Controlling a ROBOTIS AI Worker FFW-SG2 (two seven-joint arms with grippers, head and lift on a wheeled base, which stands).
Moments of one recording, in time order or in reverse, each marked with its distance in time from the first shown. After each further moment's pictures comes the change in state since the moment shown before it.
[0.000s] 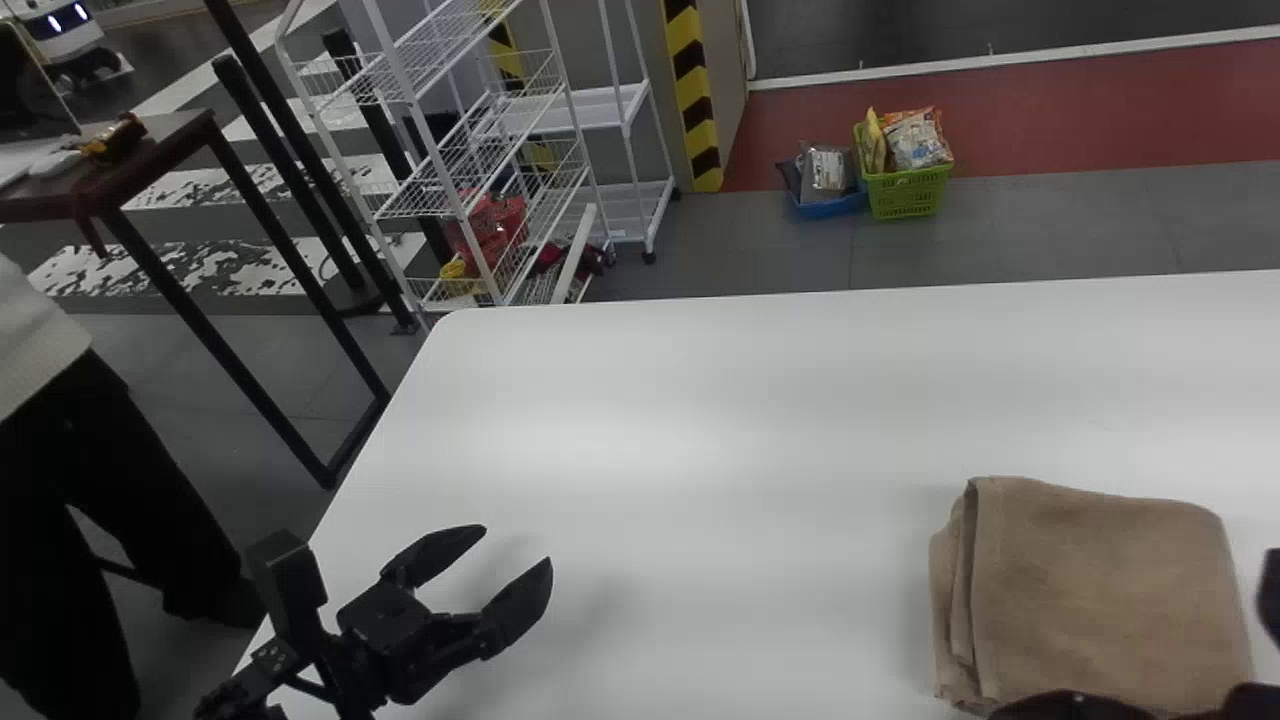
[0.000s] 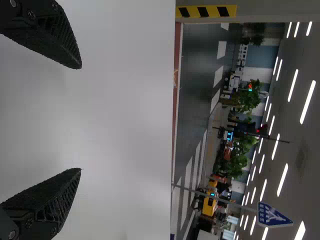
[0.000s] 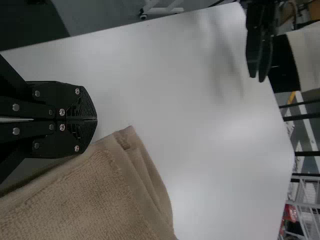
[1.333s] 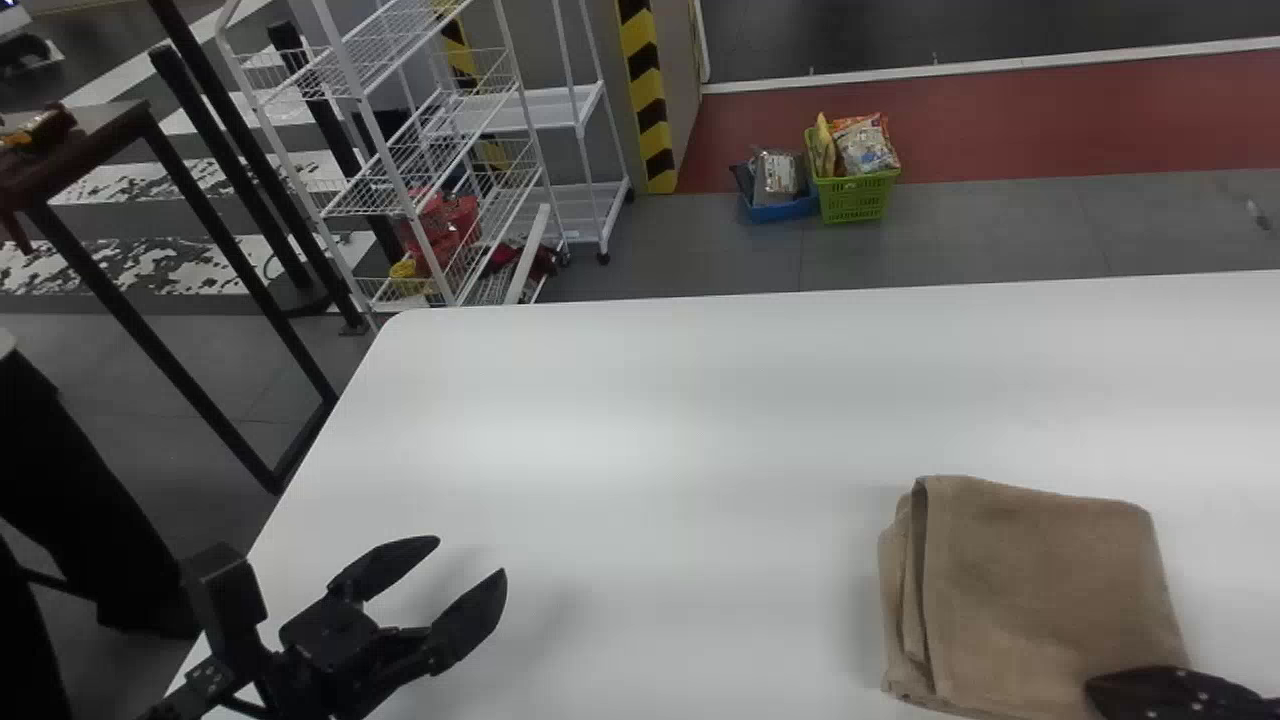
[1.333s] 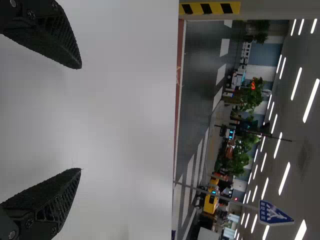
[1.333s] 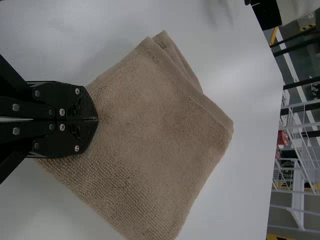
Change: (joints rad) left arm 0.023 0.000 -0.002 -0.025 0.014 0.018 -0.006; right arm -0.068 0.017 -0.233 0.171 -0.021 -0.088 0.000
